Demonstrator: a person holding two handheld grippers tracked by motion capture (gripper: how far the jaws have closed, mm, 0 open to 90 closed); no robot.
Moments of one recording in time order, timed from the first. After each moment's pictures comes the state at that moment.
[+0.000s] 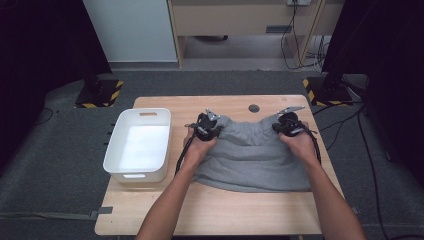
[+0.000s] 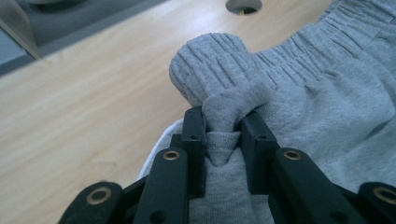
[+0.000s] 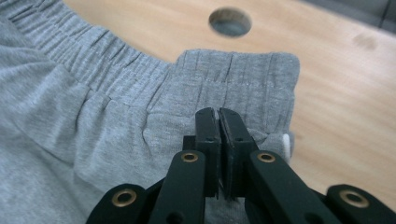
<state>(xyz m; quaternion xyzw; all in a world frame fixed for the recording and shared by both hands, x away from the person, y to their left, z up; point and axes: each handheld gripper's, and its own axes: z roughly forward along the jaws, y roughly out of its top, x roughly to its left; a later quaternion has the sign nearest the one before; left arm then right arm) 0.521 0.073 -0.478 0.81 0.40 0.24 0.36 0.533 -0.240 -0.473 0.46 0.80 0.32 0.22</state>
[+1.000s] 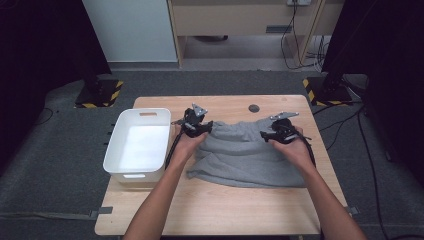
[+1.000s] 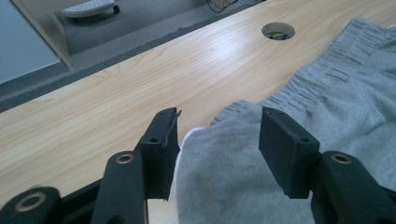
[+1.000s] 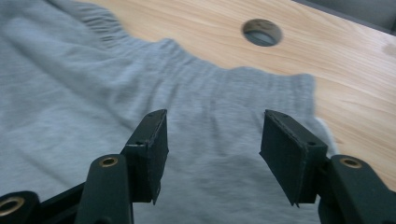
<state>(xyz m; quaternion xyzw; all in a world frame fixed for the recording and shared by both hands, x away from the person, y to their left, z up) 0.512 0.112 -0.457 0.78 0.42 0.26 0.37 0.505 -0.212 -0.475 0.44 0.80 0.34 0.21</state>
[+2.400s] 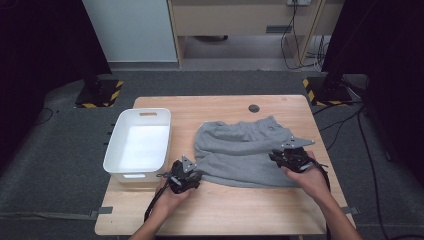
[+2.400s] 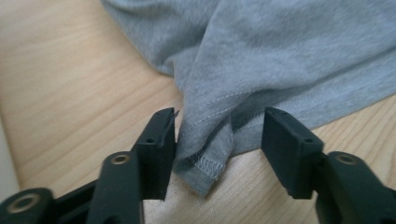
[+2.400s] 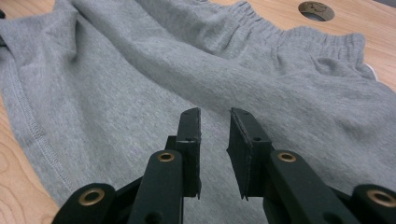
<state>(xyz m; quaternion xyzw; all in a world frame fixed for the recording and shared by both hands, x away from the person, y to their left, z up) 0.367 0.145 -0.524 0.83 0.41 0.20 0.31 0.412 -0.237 -0.479 0.38 0.82 0.38 0.18</state>
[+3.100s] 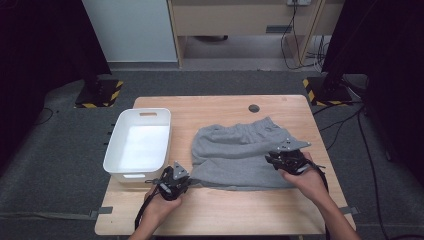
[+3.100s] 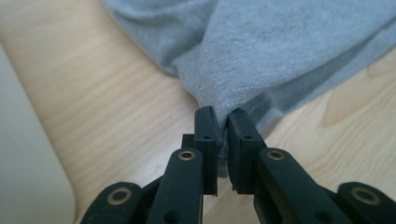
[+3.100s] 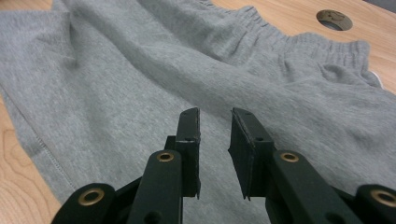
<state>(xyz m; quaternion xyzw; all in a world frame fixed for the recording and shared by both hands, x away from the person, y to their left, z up) 0.334 0.164 -0.505 0.85 0.39 0.17 0.30 0.404 -0.224 -0.474 0.35 0.84 0.38 0.19</state>
